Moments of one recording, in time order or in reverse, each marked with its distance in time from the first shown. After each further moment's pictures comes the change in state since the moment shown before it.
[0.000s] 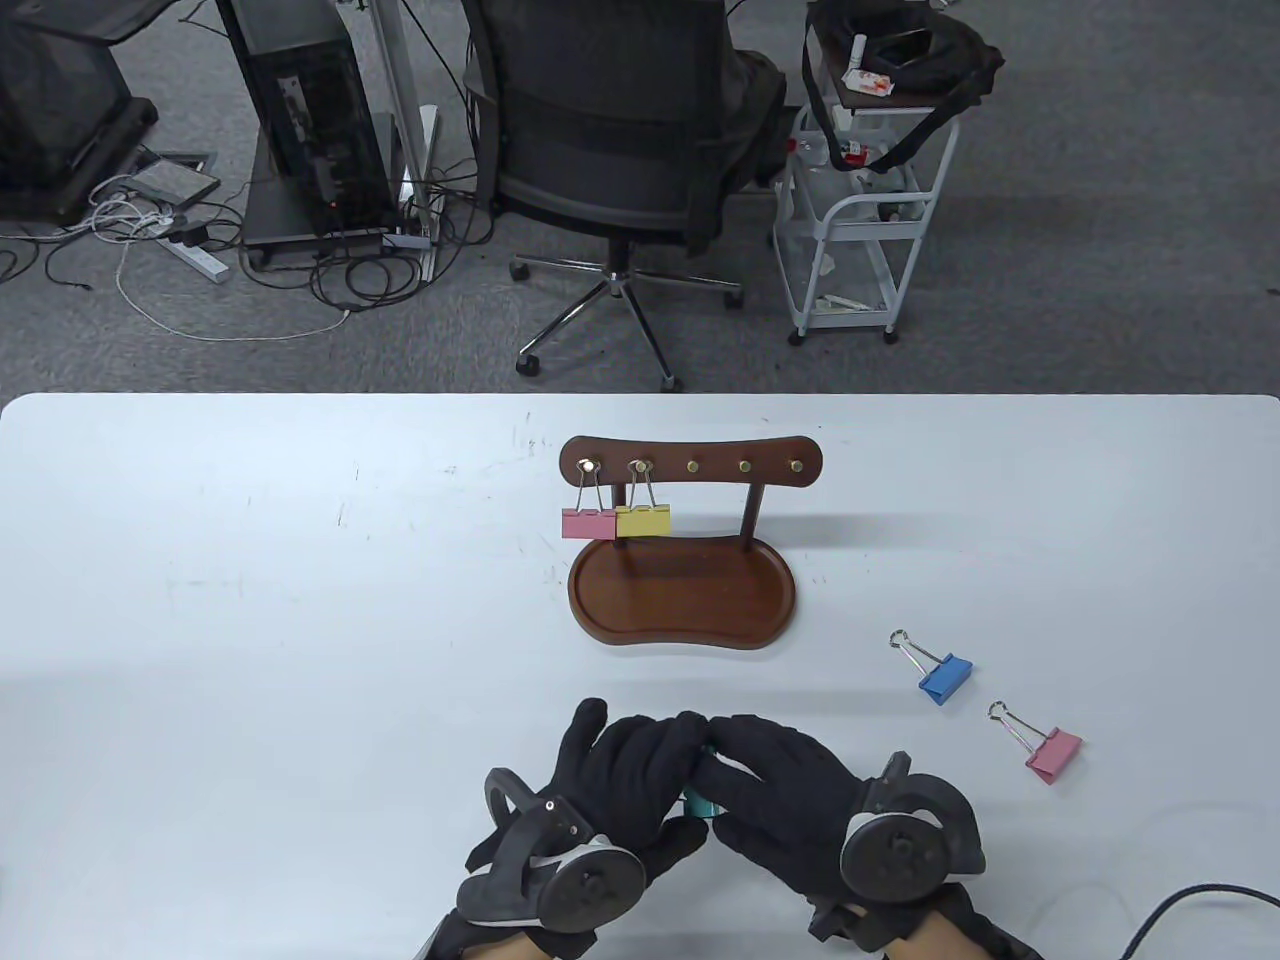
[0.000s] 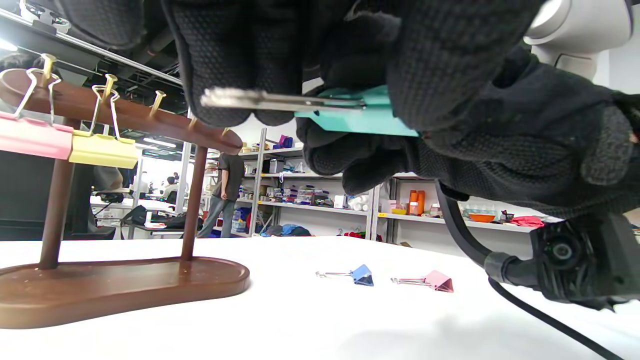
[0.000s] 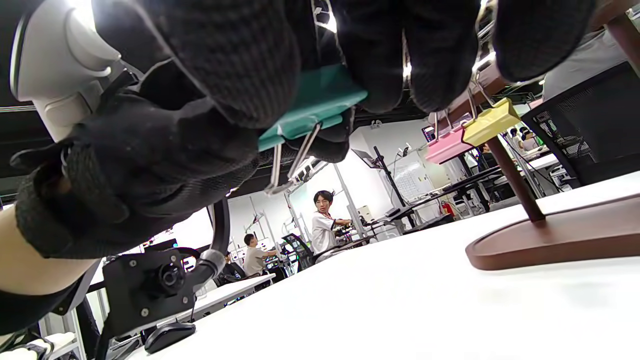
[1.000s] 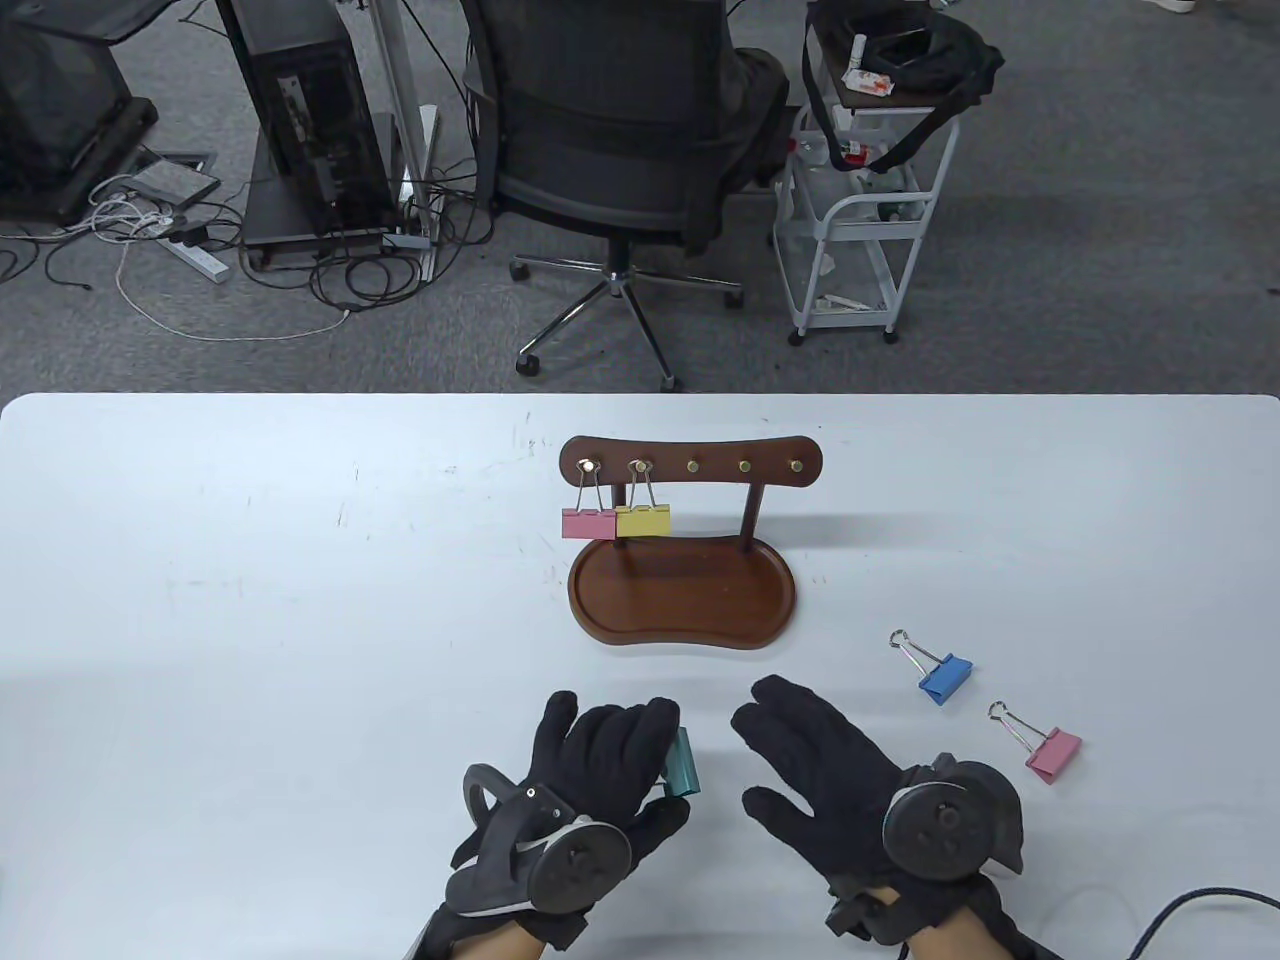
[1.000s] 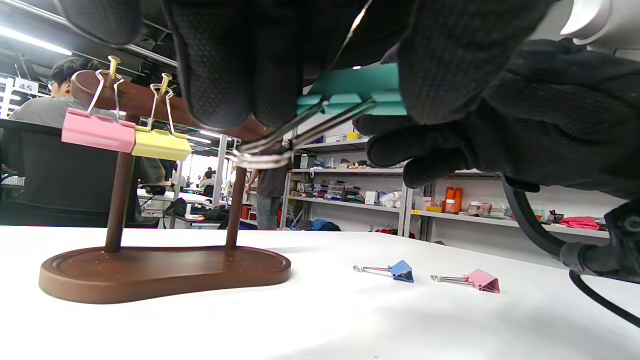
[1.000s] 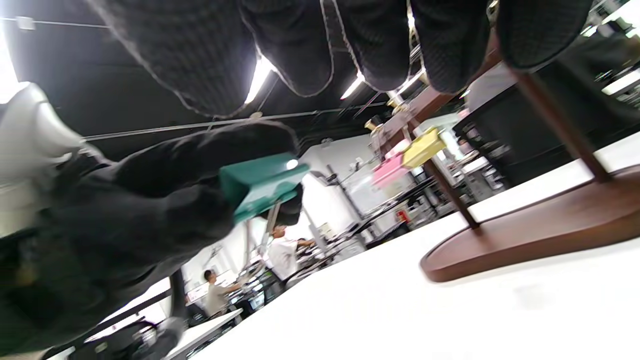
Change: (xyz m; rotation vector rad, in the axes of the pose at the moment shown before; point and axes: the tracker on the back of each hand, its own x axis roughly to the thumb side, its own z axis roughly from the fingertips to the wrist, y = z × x) left_hand -0.016 0.000 0.002 -0.015 0.109 -0.017; right_hand -0.014 -0.020 0.009 -0.048 0.151 -0.088
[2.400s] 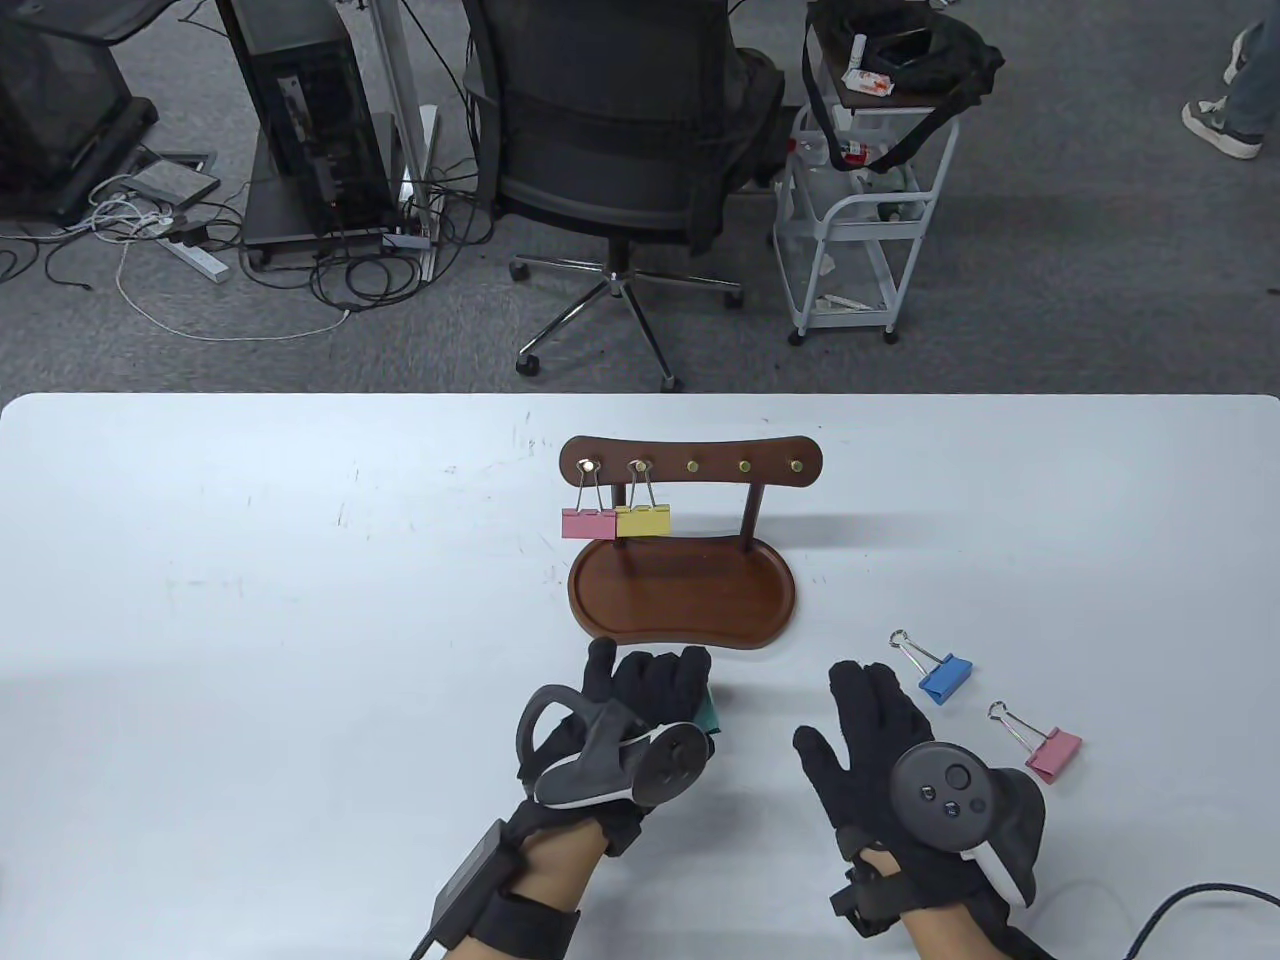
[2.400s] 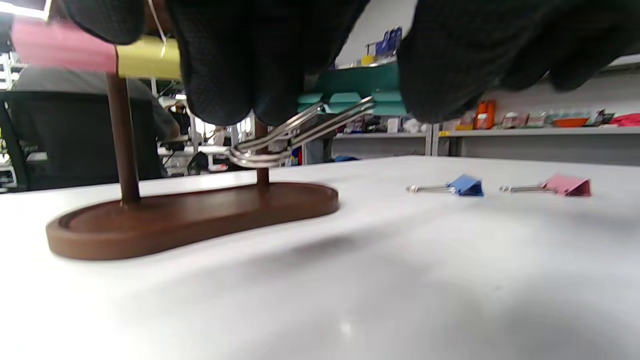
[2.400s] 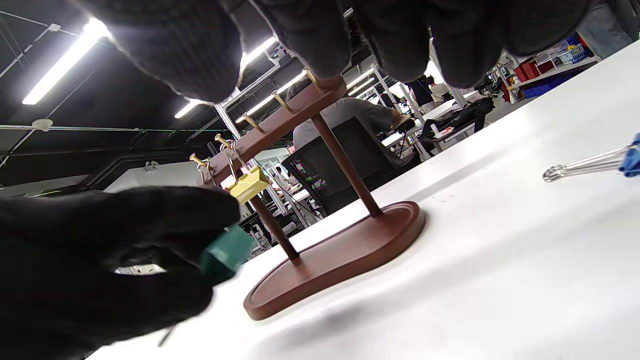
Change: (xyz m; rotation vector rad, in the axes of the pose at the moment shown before) left_hand -0.007 -0.040 -0.064 -0.185 0.024 -0.164; right_hand -0.016 -0.018 0.014 -0.148 0.582 0.165
